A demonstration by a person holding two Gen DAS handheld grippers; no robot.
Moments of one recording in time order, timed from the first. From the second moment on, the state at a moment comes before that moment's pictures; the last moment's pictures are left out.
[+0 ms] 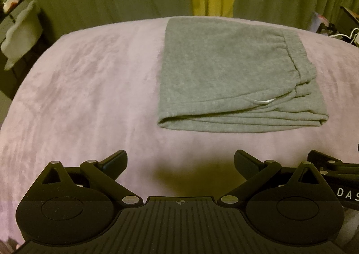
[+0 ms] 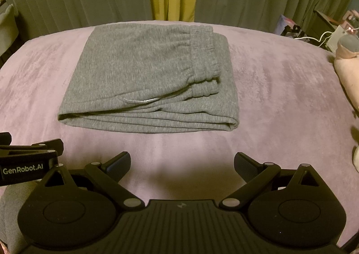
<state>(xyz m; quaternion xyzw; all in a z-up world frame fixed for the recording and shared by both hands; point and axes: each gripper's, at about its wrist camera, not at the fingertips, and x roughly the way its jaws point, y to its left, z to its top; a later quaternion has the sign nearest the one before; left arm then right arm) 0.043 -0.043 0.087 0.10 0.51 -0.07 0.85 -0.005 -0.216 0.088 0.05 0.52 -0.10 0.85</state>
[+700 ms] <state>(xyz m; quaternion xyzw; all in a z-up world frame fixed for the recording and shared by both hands) 0.045 -0.037 0.087 0.09 0.51 -0.07 0.85 -0.005 -0.215 0.089 0.05 0.52 -0.10 0.85</state>
